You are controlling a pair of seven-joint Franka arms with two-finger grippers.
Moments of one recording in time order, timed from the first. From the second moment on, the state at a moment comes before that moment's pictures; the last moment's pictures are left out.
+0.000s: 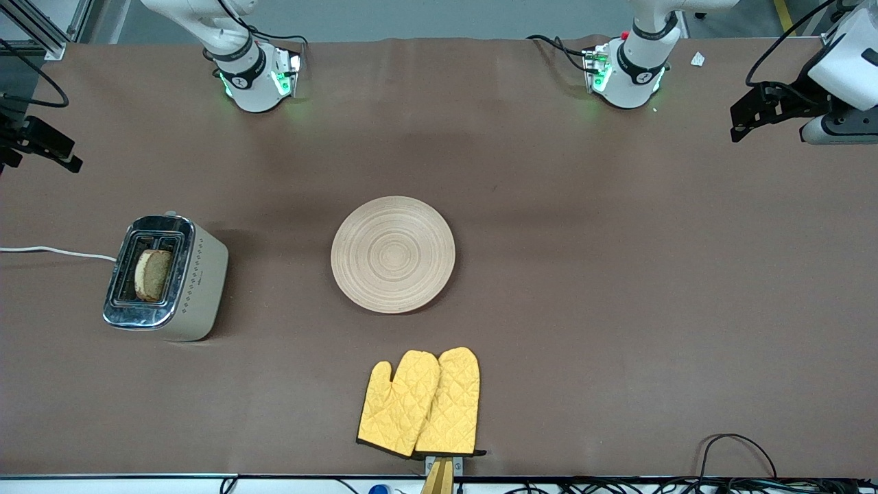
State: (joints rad) left arm -0.13 -0.05 -0.04 -1.49 0.04 1.38 -0.10; right arm -0.06 -0.11 -0.03 -1.66 -0.01 1.57 0.02
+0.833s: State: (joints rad) left arm -0.12 -0.02 -0.03 -1.49 0.04 1.45 -0.10; right arm -0.06 0.08 -0.04 -2.03 -0.01 2.18 0.02
